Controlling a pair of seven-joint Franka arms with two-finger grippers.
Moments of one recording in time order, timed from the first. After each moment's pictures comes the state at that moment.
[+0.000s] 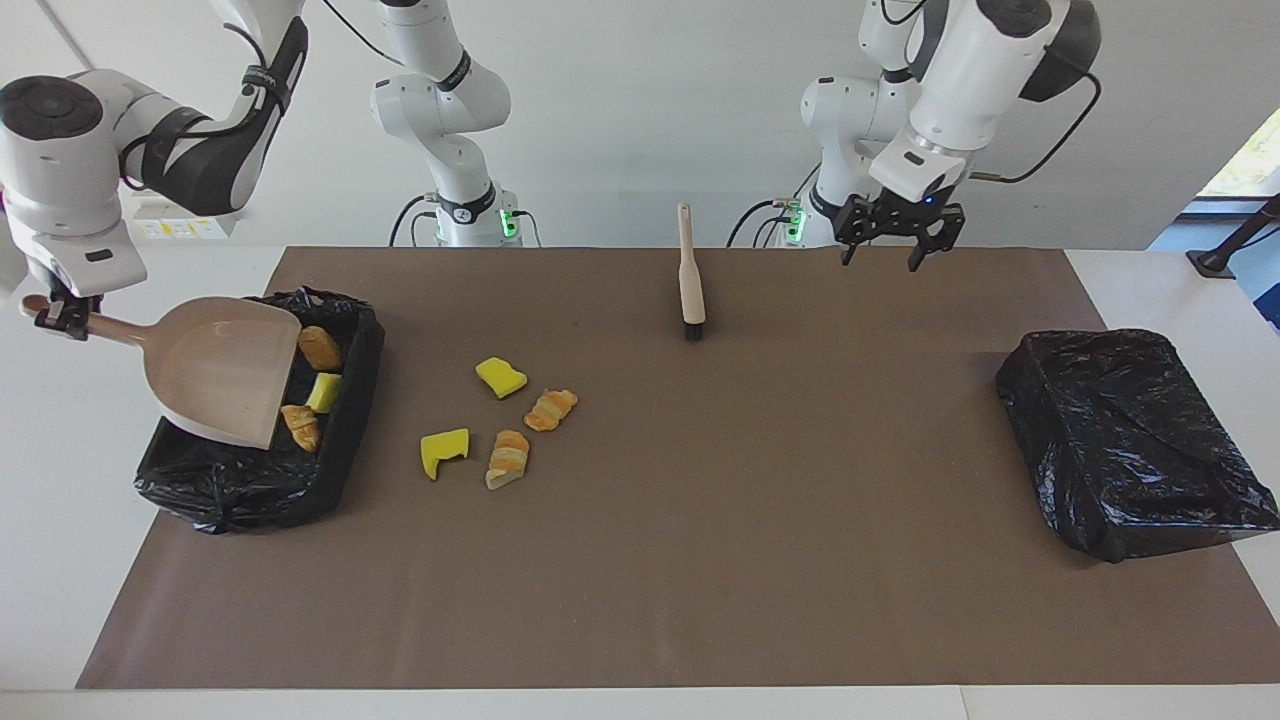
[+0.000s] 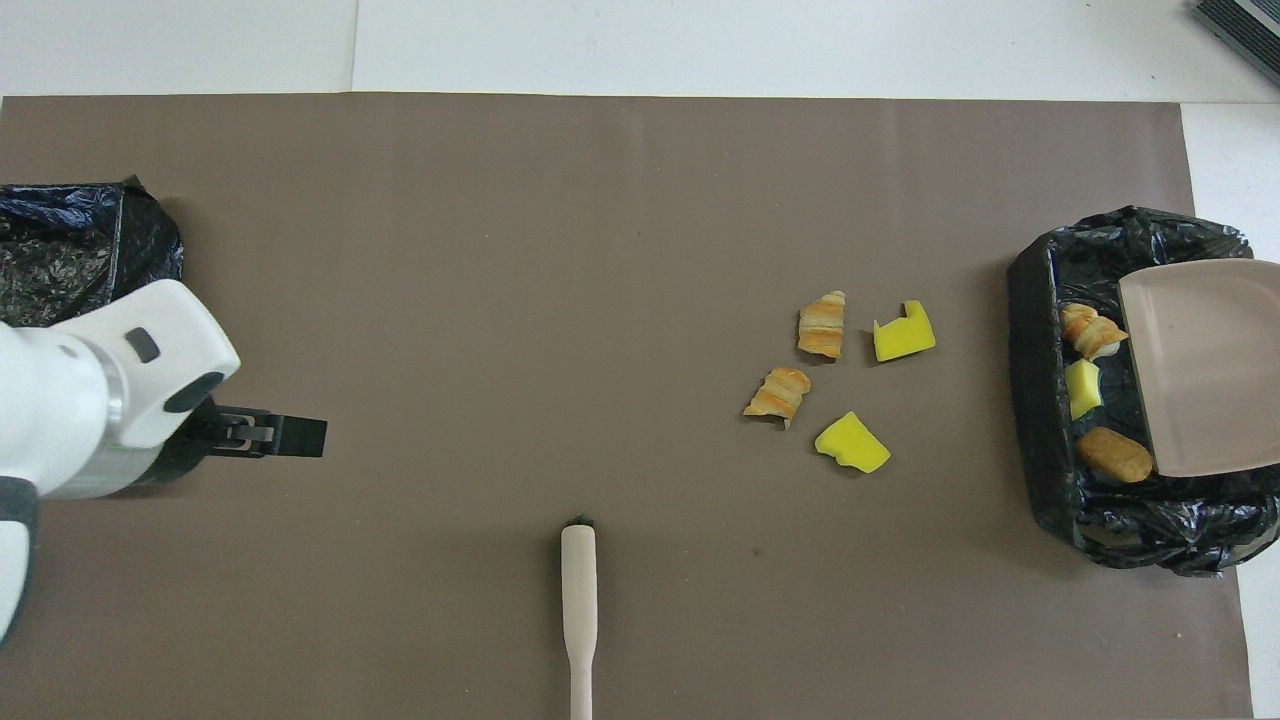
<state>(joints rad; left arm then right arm) -0.18 -0.23 -0.04 -1.89 -0.05 1.68 -0.08 0.14 0.12 -0.56 -1.72 -0.48 2.03 -1.84</state>
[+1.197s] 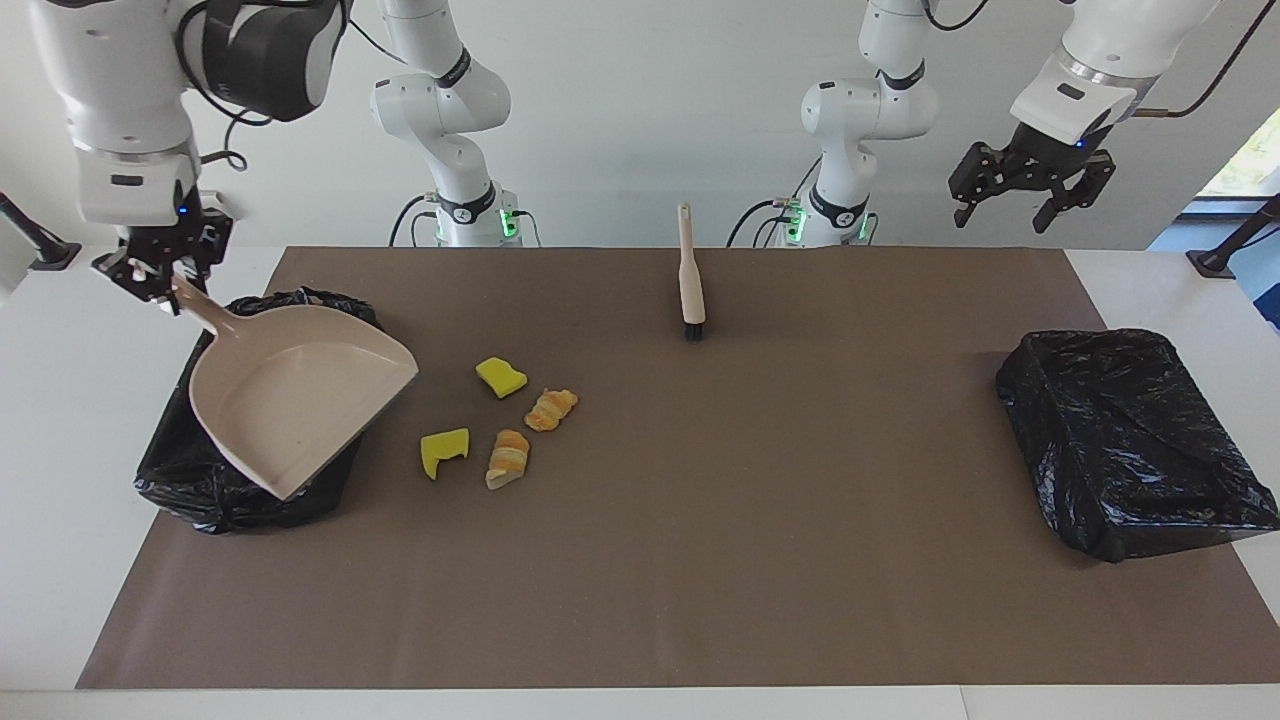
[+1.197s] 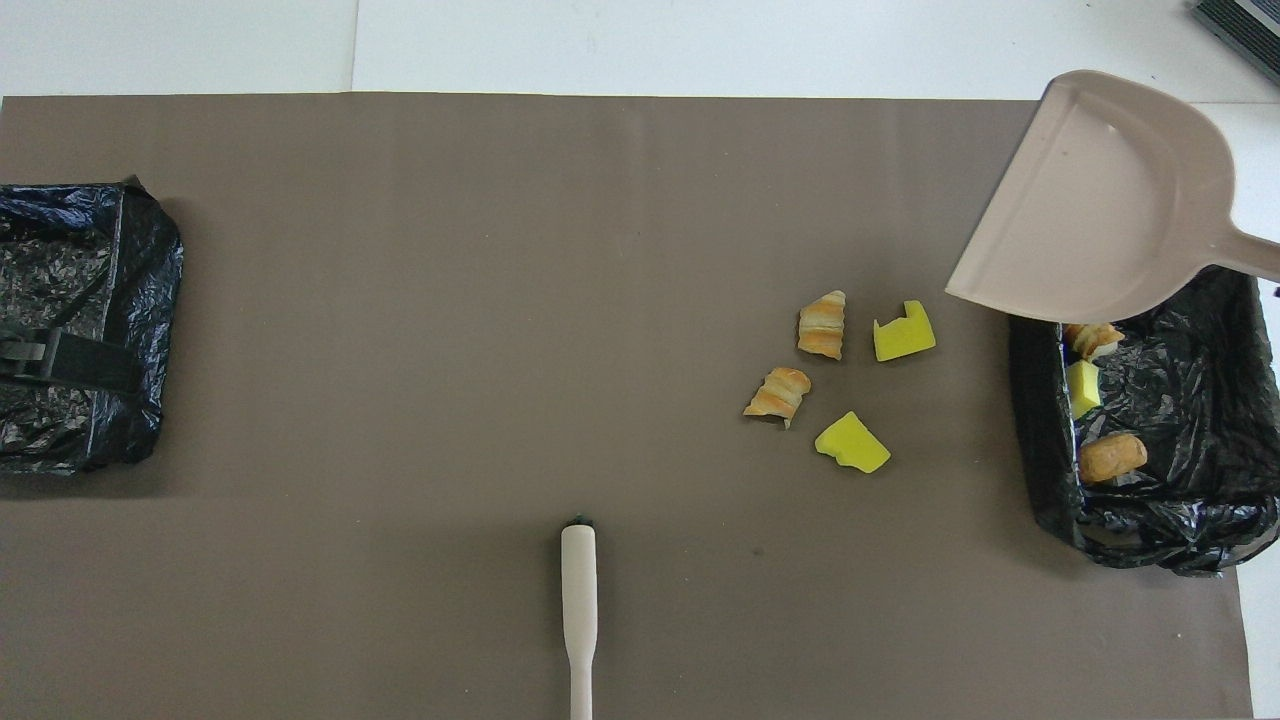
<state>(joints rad) -0.07 -0.06 -0.04 -1.49 0.00 1.41 0.05 0.14 0.06 -0.17 -1.55 -0.28 1.71 -0.94</state>
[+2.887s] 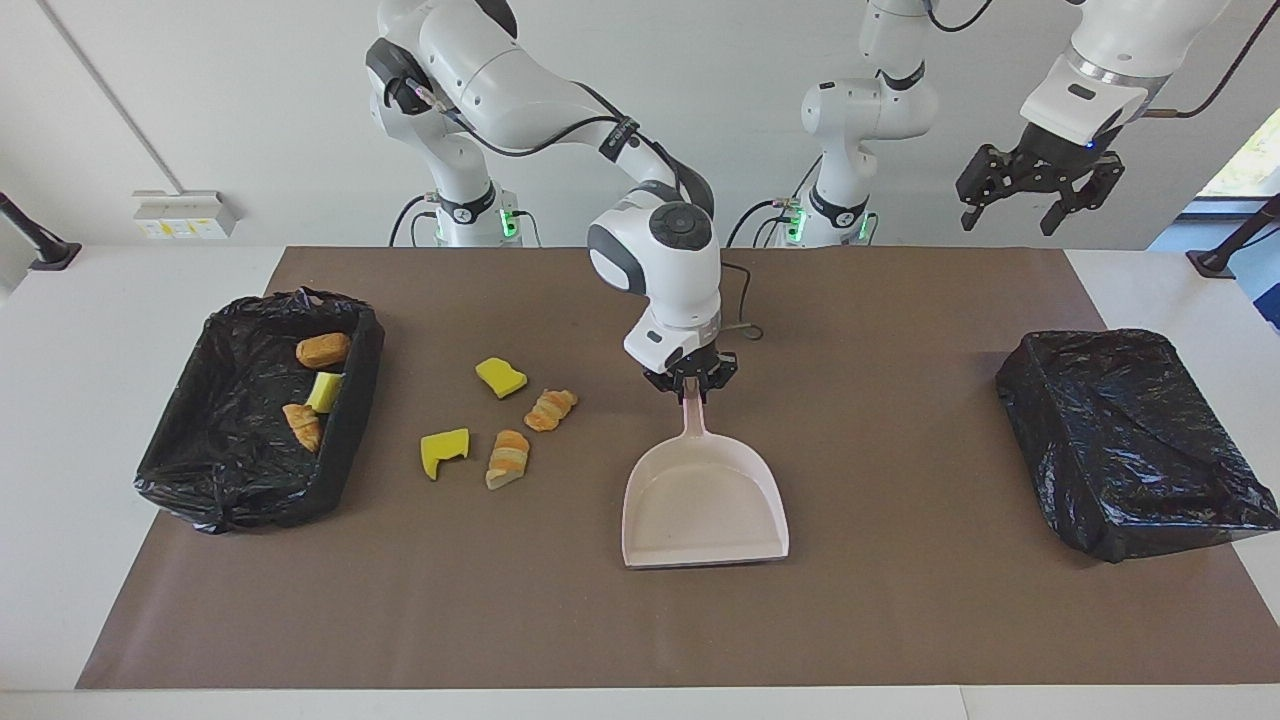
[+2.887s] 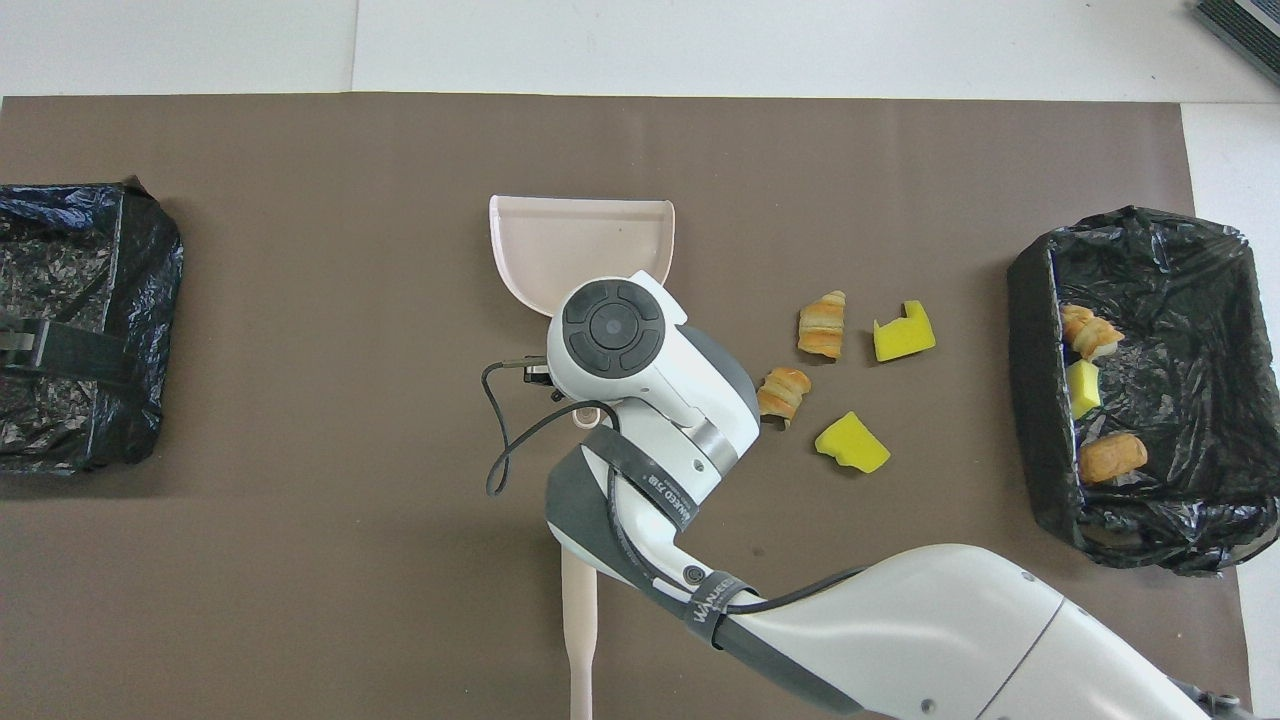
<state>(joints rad) -0.06 -0.05 -0.04 -1.49 0.00 1.43 0.05 0.25 0.61 0.52 -1.53 -0.28 2.15 0.85</state>
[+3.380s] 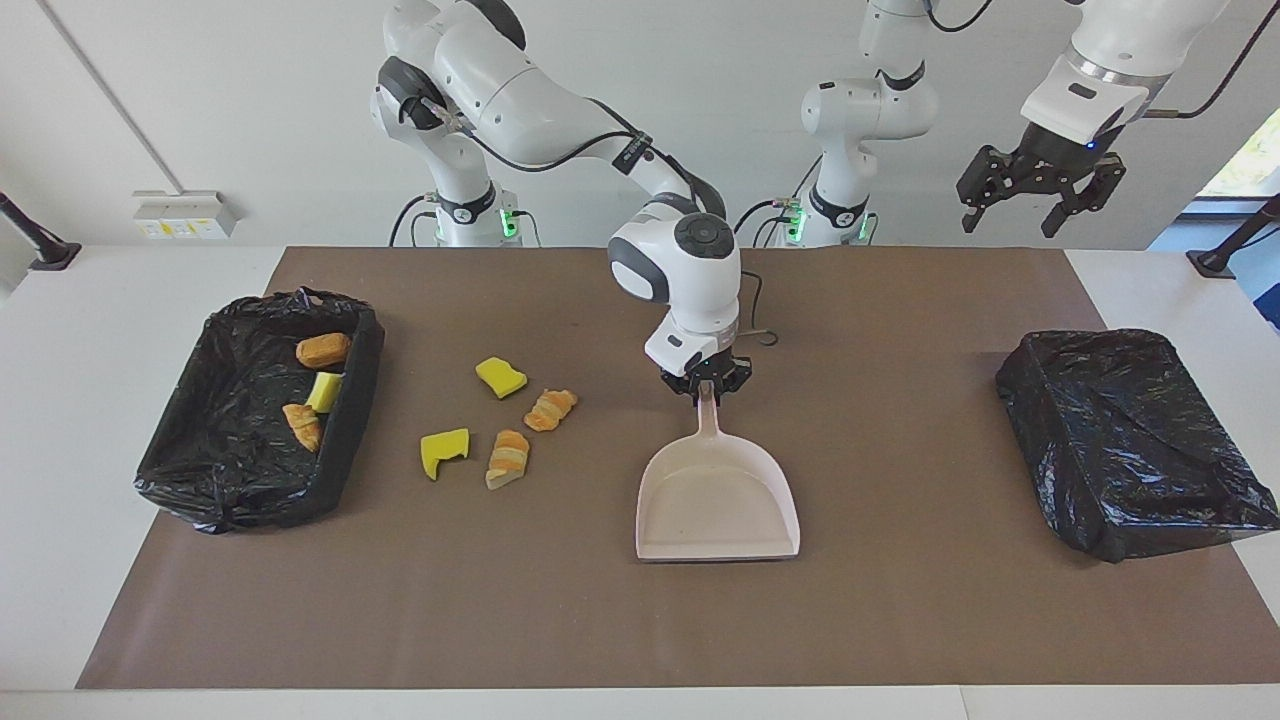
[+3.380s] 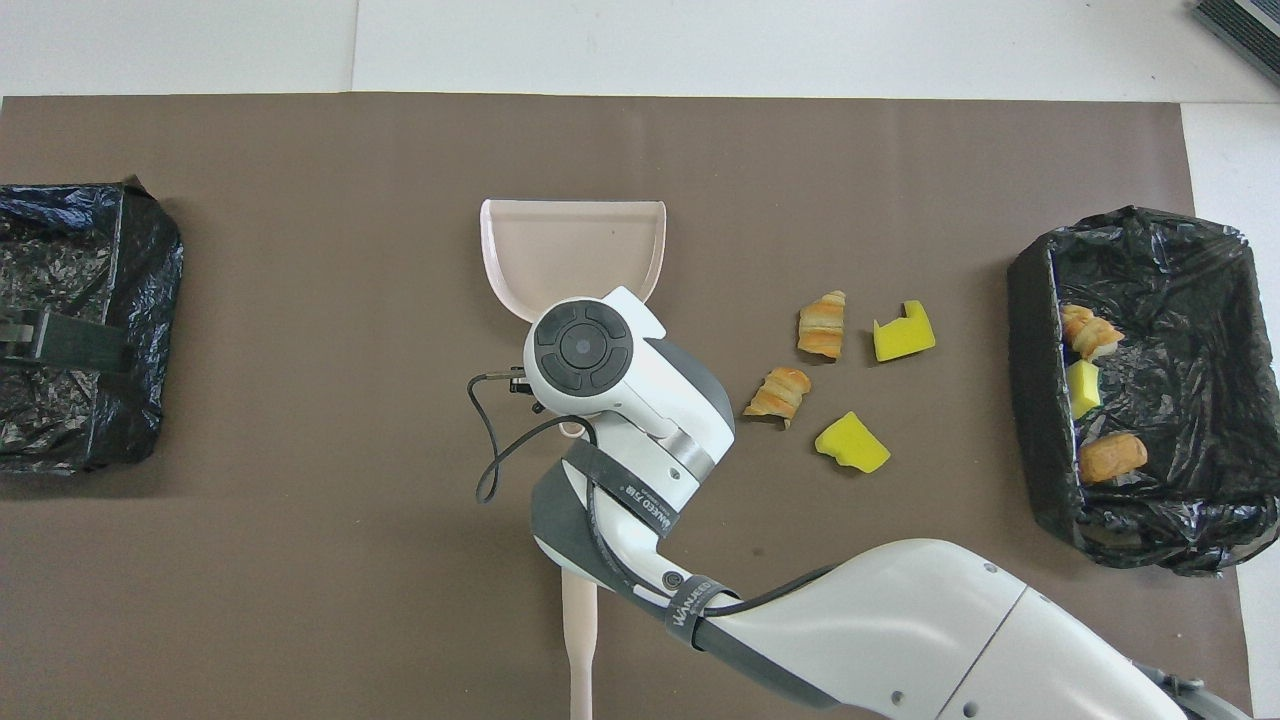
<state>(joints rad) -0.06 -0.05 -0.04 -1.49 0.00 1.46 0.06 0.27 0.64 0.53 -1.52 -0.31 2.16 0.89</state>
